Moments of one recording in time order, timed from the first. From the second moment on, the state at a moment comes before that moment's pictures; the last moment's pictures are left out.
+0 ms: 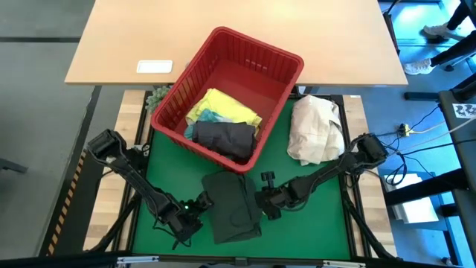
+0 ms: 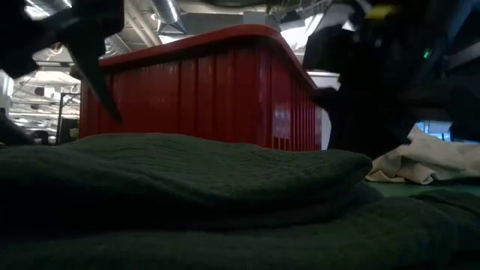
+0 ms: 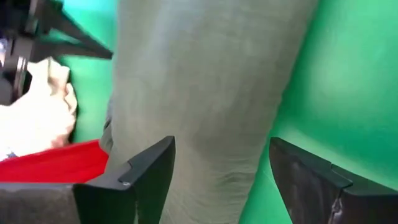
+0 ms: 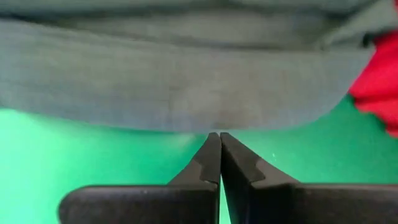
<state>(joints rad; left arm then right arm) -0.77 1.73 0.94 -0.36 -0.66 0.41 0.47 1.84 1.05 -0.33 0.32 0.15</state>
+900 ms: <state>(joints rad) -0.57 1.89 0.94 0.10 -0.65 0.79 0.39 1.84 1.00 -0.09 0.19 0.12</state>
